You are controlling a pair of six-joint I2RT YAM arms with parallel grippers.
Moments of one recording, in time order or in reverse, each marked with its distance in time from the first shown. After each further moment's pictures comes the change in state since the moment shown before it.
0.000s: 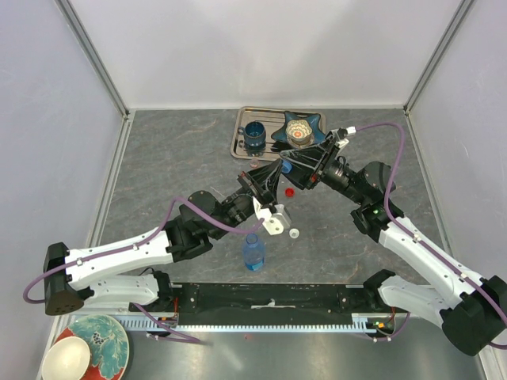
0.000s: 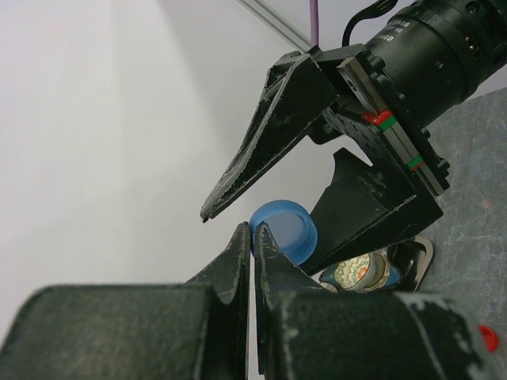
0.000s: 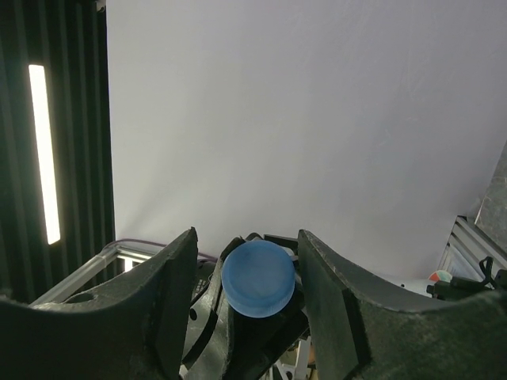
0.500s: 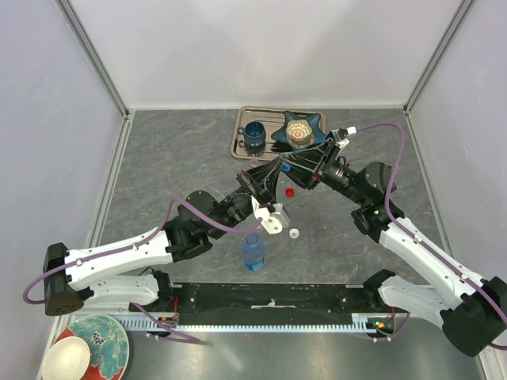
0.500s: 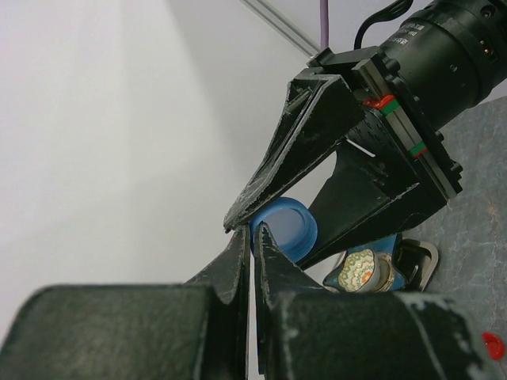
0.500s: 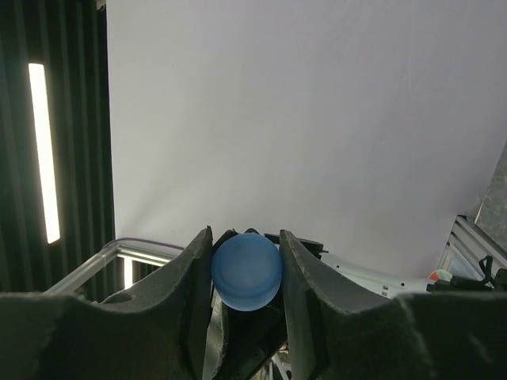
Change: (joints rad) left arm 0.009 -0.002 -0.001 0.016 0.001 0.000; right arm 0.000 -0.005 0.000 -0.003 0.000 0.000
